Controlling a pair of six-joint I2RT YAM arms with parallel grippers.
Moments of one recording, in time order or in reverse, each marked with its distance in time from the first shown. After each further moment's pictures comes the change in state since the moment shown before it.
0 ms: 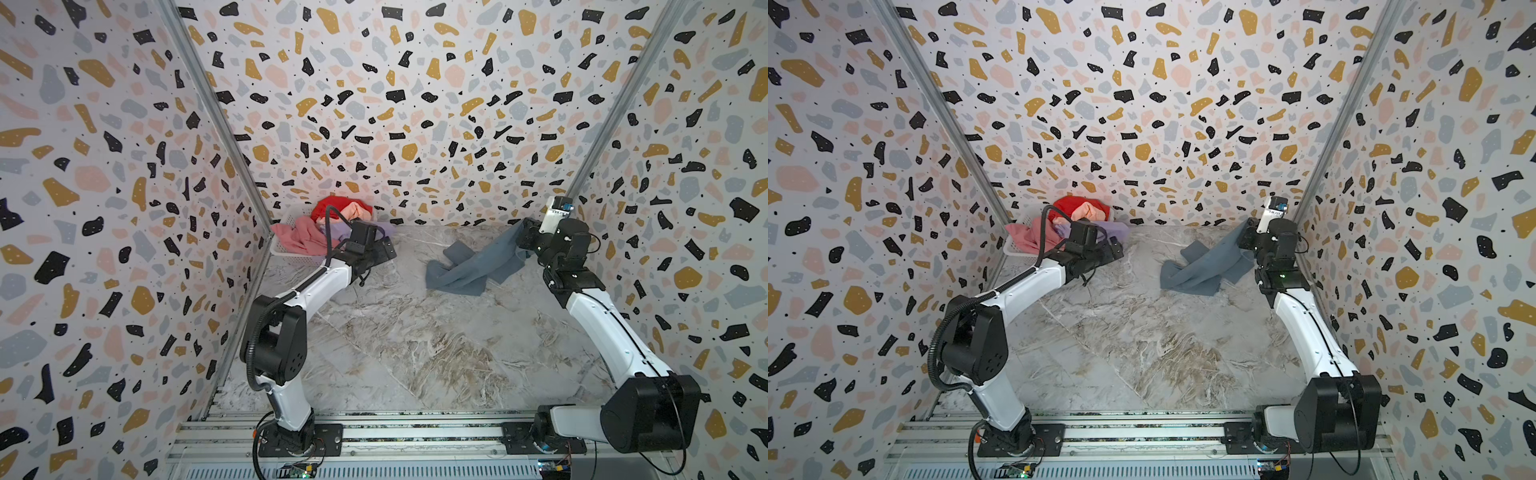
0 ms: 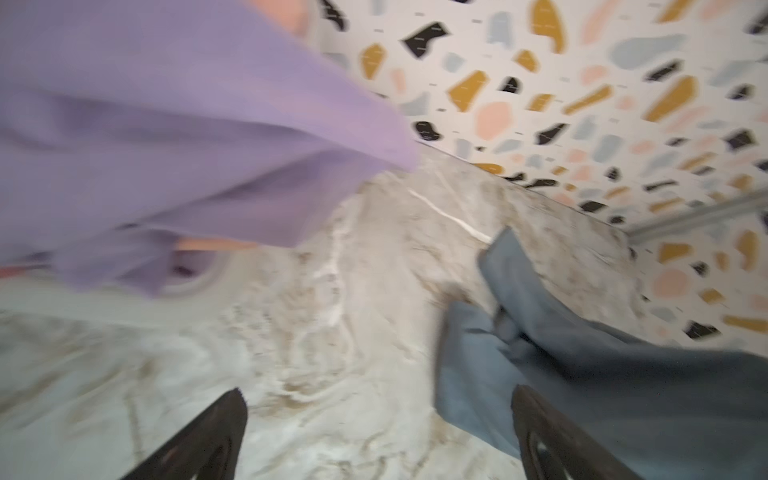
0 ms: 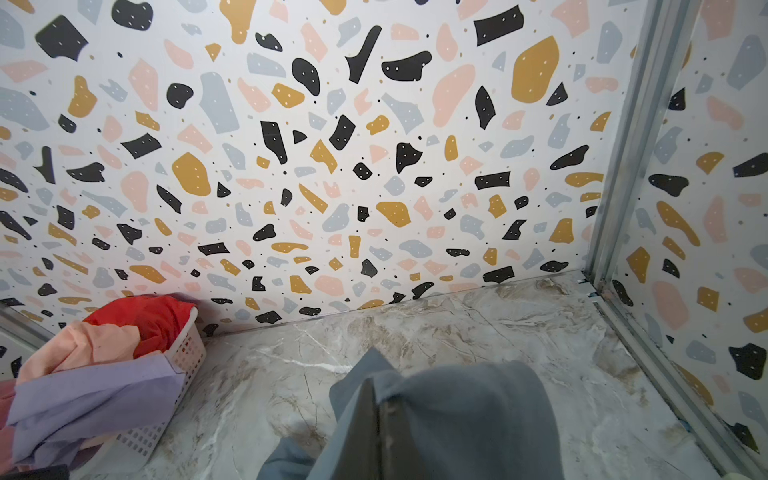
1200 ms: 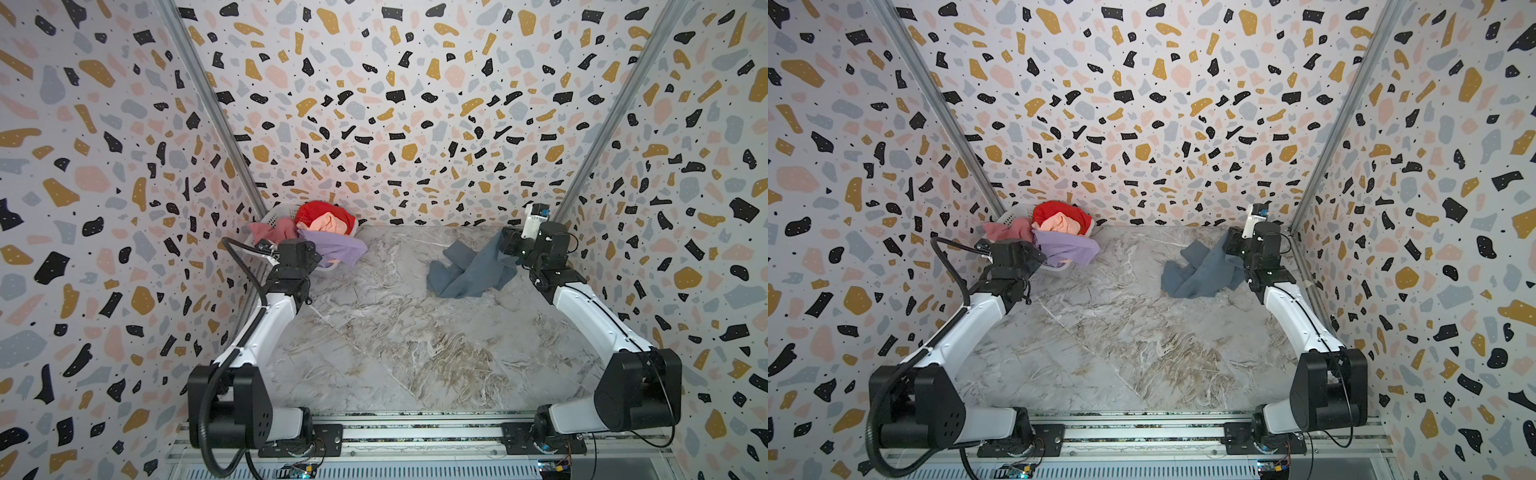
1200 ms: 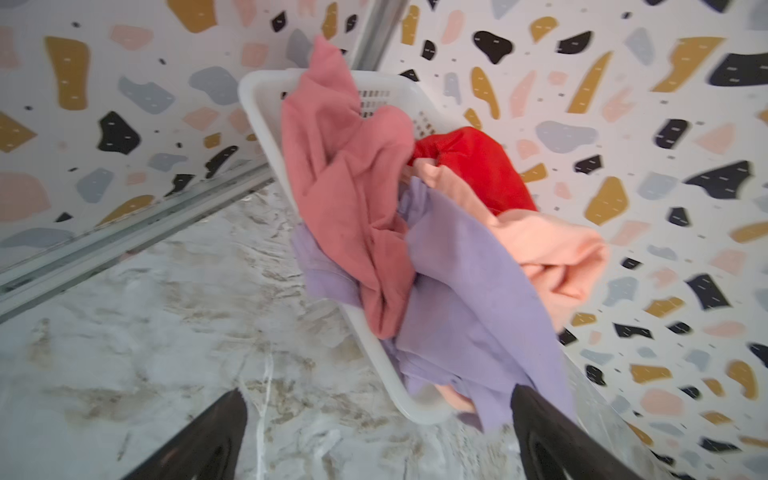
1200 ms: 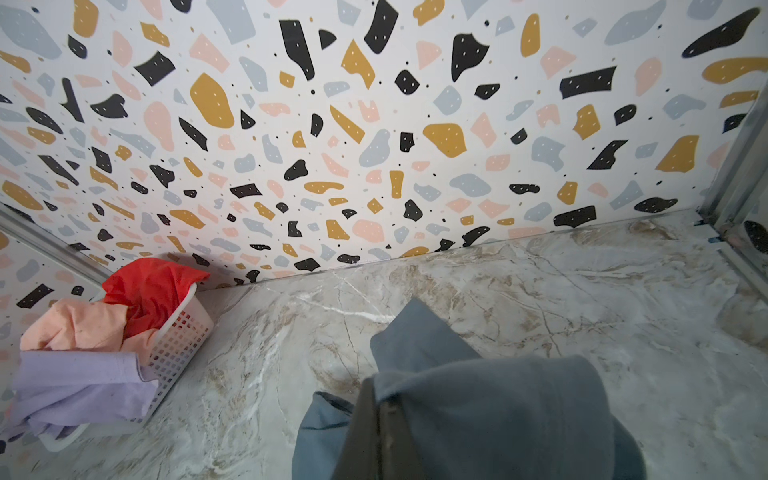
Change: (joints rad) left arm 0.375 -0.467 -0.419 0.040 -0.299 -0.129; right arm 0.043 0.130 -0.022 0.029 -0.122 0.063
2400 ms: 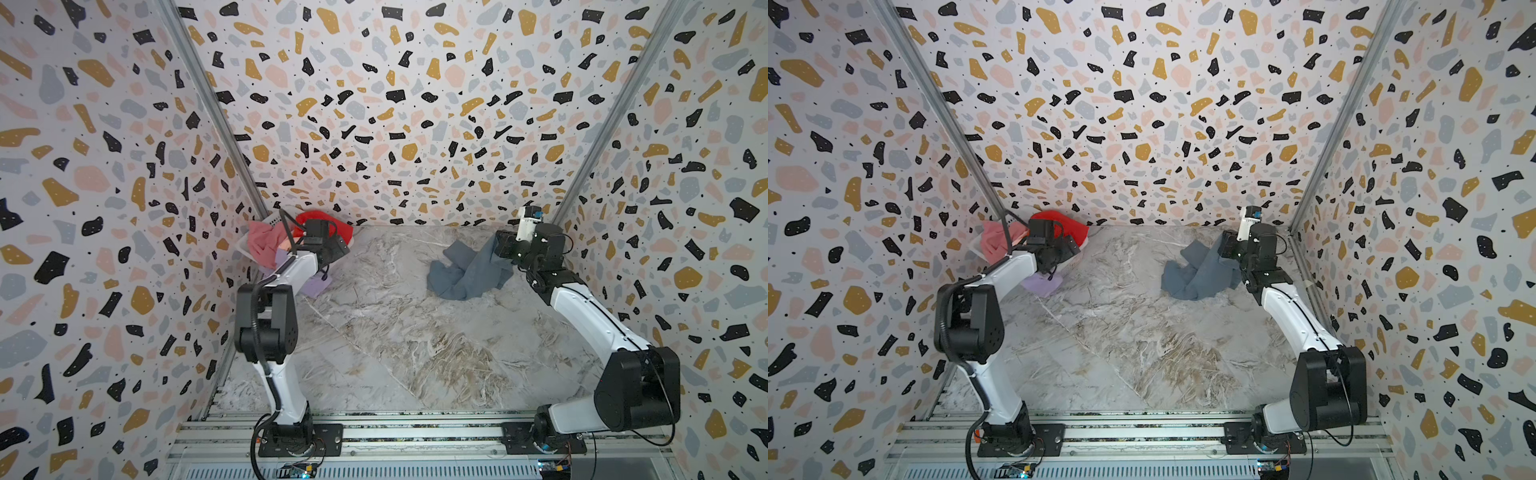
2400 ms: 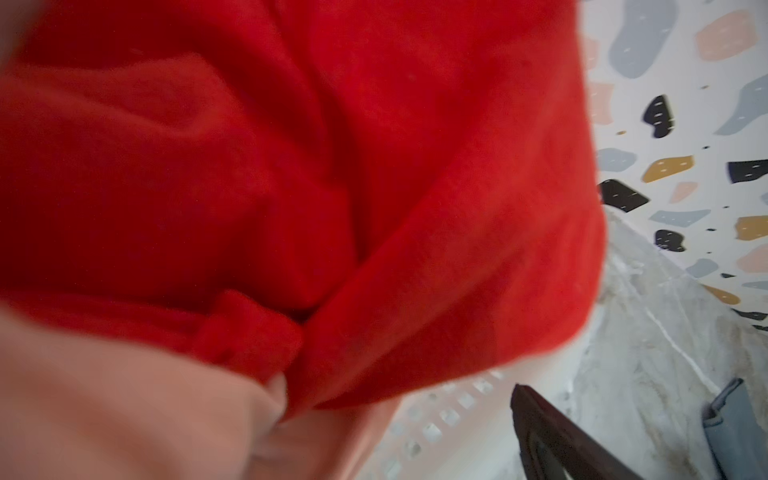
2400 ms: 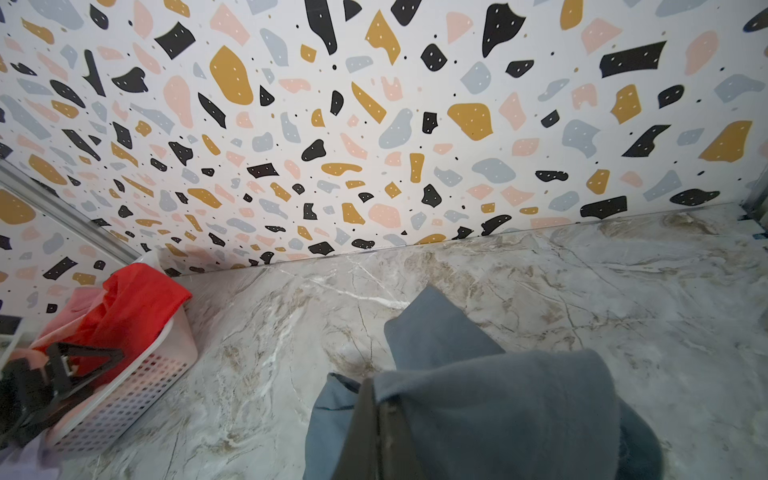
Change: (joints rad) left arm 0.061 0.479 0.288 -0.131 0.235 0.200; right arm 0.021 -0.002 -0.014 -0.005 -0.042 -0.012
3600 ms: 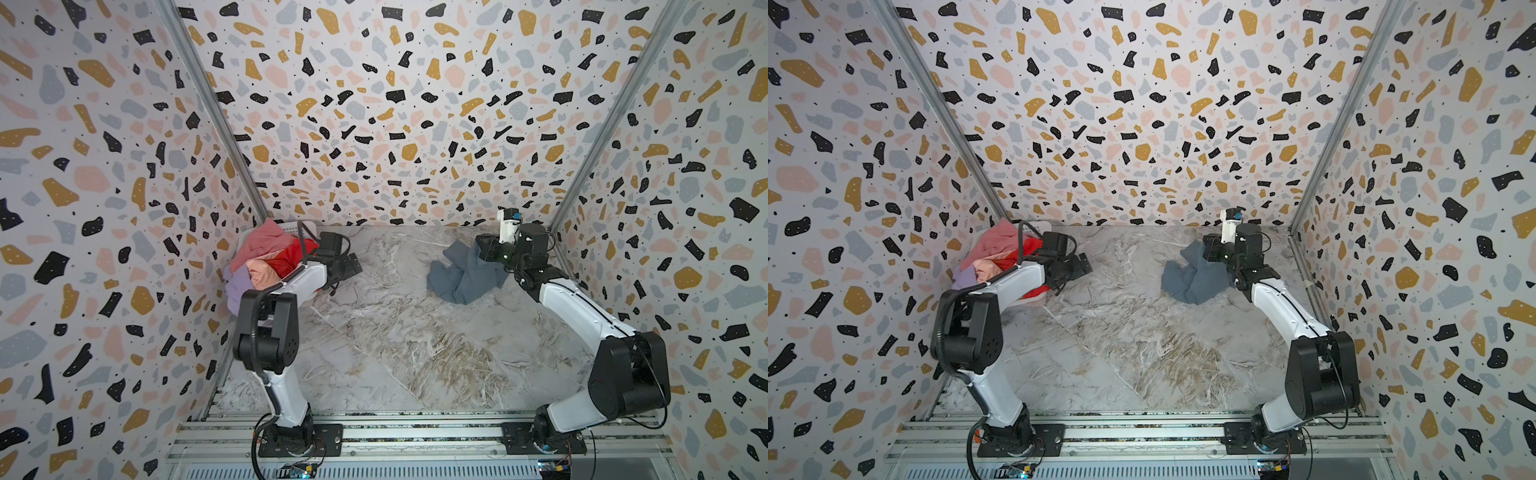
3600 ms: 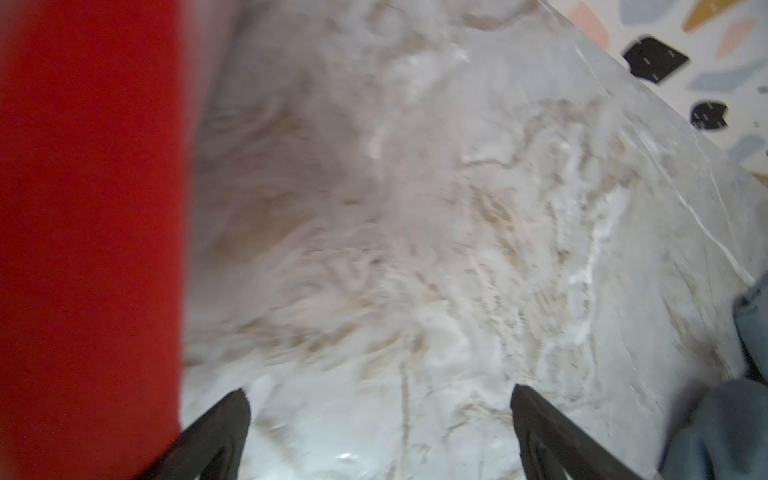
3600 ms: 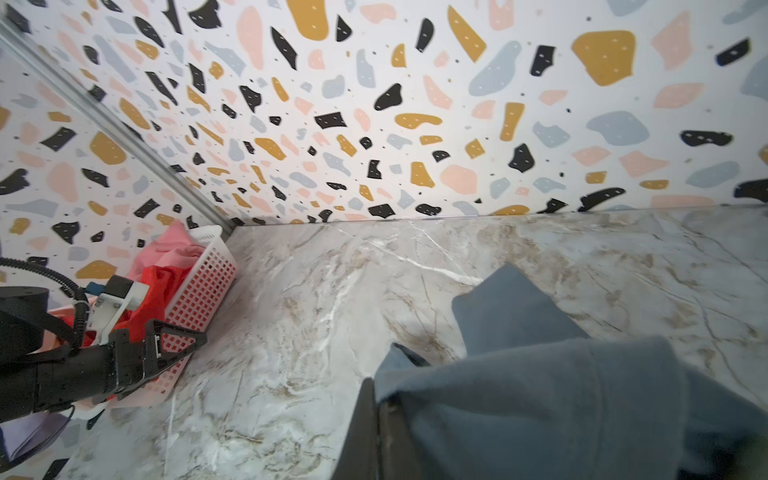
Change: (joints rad) left arm -0.060 -0.057 -0.109 -0.020 0.026 -0.010; right arm 0.092 0.058 0.063 -0.014 -0.143 0.004
